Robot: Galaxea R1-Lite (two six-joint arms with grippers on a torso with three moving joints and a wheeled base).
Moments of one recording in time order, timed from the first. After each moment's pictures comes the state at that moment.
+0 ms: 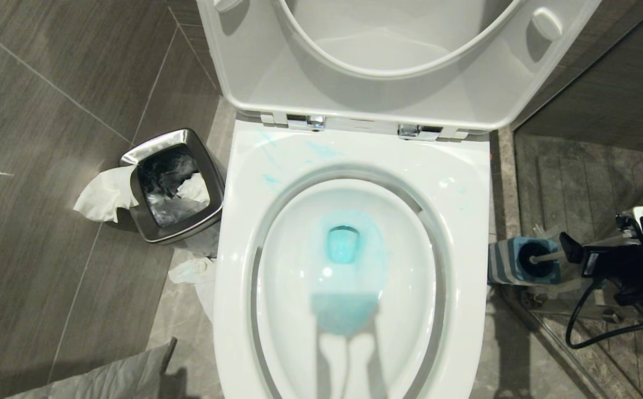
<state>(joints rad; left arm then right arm) -0.01 0.00 0.00 0.00 -0.01 0.01 -0.24 1.92 -0.39 -1.46 -0.07 -0.17</state>
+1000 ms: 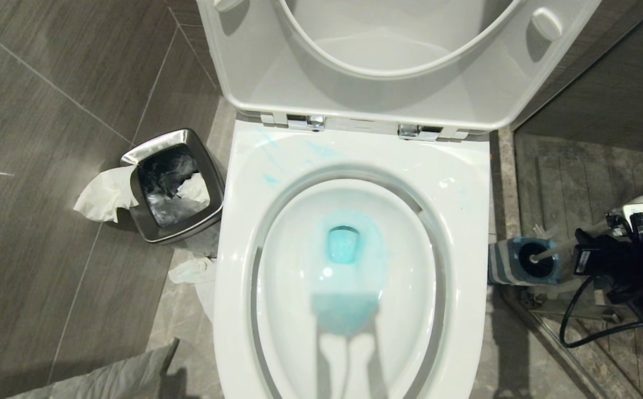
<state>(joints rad) -0.01 0.00 0.00 0.00 -0.01 0.01 -0.21 1.93 -0.40 -1.47 -0.07 -0.20</state>
